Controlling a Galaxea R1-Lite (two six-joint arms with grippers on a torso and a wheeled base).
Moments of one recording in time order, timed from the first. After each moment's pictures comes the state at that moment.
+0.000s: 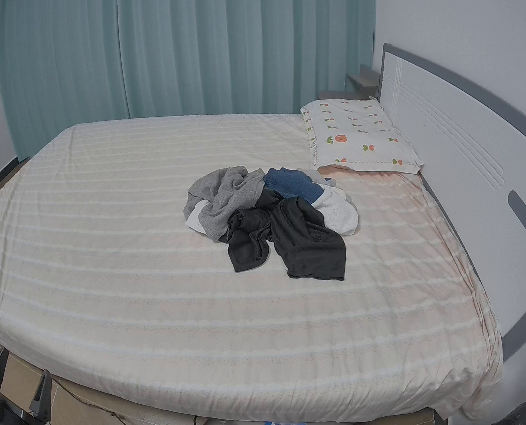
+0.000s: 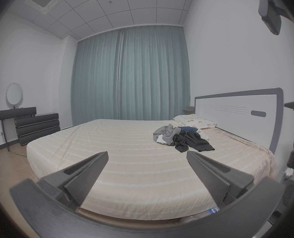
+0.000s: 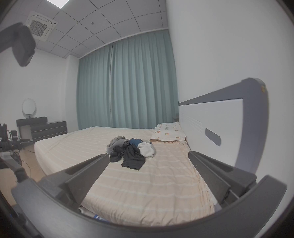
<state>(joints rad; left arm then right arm) 0.00 0.02 -0.02 0.00 0.01 0.00 0.02 0.22 -0.30 0.01 0.13 0.03</state>
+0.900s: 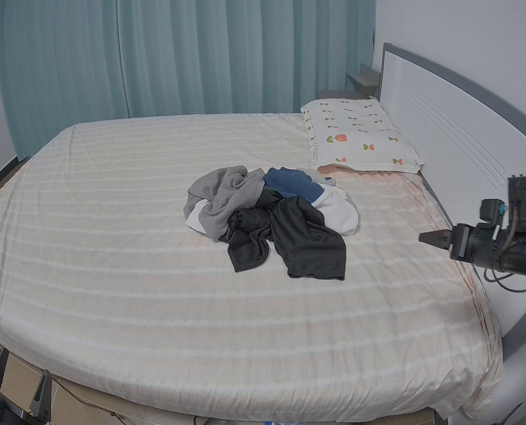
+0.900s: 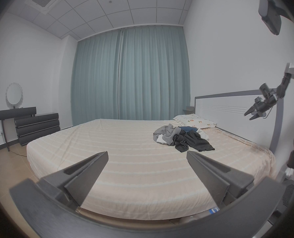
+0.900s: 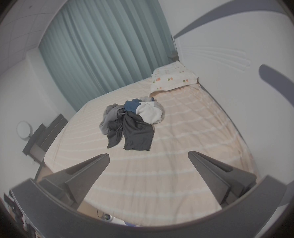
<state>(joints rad) 0.00 0.02 -0.02 0.00 0.01 0.00 0.18 1.51 -0.68 -0.34 0.07 0.33</state>
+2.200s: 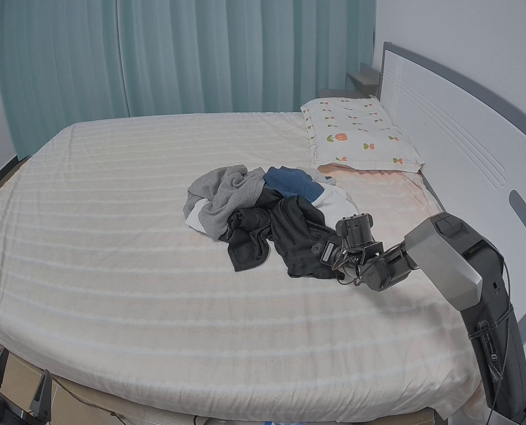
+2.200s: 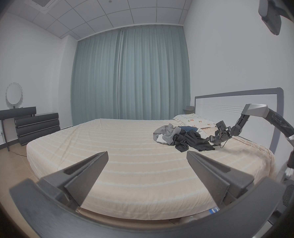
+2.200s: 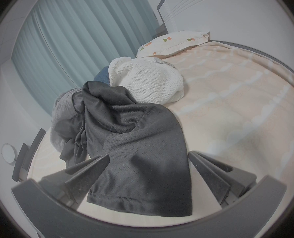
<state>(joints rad) 0.00 0.02 -0.02 0.00 0.01 0.00 0.38 2.66 -1.63 -0.47 -0.20 0.62</state>
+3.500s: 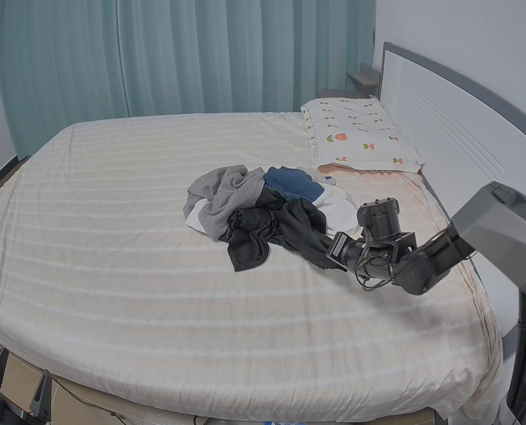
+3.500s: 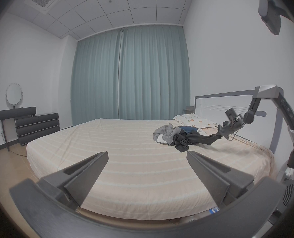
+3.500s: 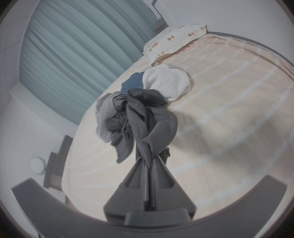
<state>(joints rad) 0.00 0.02 -0.02 0.00 0.01 0.00 0.45 2.27 -1.17 -0.57 -0.06 0.81</state>
